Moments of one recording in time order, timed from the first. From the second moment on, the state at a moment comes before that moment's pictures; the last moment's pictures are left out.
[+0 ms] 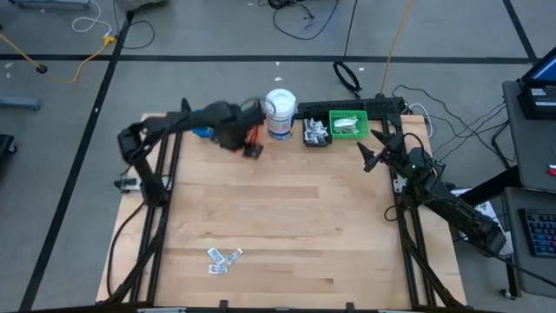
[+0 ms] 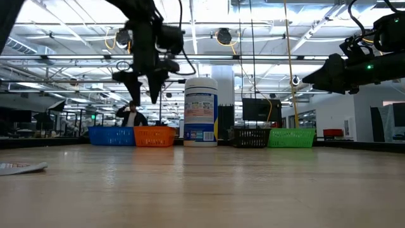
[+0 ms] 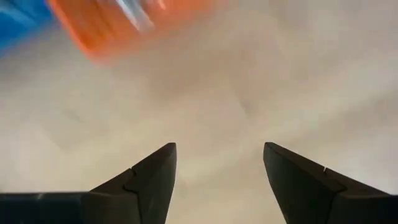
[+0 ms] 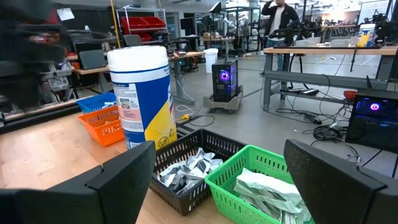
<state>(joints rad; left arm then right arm) 0.47 1.75 1.46 -1.18 0.06 -0.66 -0.76 0.09 0.02 0.07 0.02 0.07</state>
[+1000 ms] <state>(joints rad) -0.43 1.76 1.19 -0.83 0.24 -1.29 -0.76 0.09 0.02 0.07 0.02 0.07</state>
